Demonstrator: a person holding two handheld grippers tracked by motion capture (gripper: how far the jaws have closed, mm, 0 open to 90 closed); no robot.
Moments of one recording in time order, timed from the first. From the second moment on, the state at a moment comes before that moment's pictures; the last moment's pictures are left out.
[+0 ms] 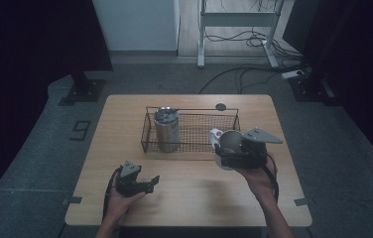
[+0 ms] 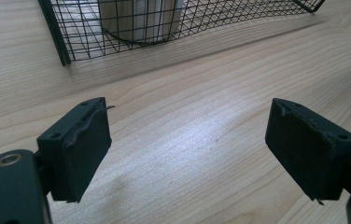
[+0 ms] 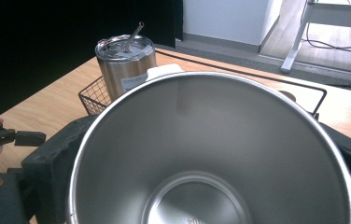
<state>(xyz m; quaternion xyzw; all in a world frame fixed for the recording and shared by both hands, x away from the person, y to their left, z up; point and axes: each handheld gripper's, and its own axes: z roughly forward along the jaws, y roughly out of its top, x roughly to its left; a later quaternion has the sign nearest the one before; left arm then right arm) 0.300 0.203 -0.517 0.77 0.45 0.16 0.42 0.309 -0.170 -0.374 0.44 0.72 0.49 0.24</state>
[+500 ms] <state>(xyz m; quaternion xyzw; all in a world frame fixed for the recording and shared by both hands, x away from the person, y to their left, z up) 0.300 0.204 -0.518 0.77 0.46 0.16 0.42 0.330 -0.156 -0.364 0.44 0.72 0.48 0.23</state>
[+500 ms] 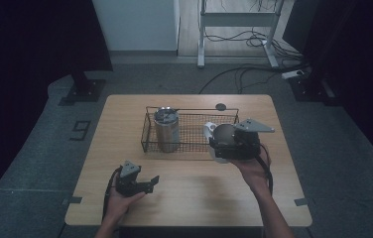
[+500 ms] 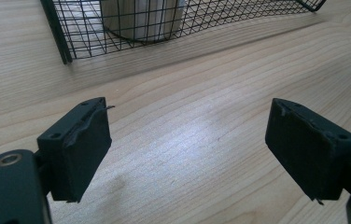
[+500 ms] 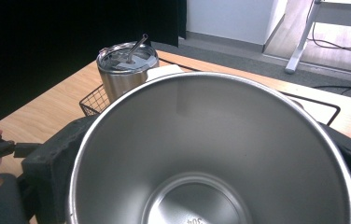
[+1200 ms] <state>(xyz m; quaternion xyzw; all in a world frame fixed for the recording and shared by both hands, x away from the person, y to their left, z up) 0.300 0.202 -0.520 0.77 0.45 0.16 0.41 0.350 -0.148 -0.365 0.44 0.73 0.47 0.23</state>
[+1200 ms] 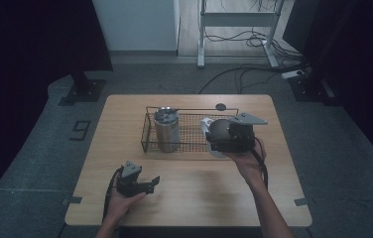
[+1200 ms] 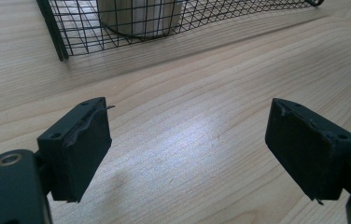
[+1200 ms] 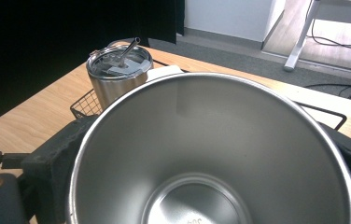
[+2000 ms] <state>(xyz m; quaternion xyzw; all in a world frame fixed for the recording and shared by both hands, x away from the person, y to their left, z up) 0.300 0.201 -0.520 0.77 0.46 0.16 0.41 0.379 -0.145 -0.374 0.46 0.72 0.47 0.22</state>
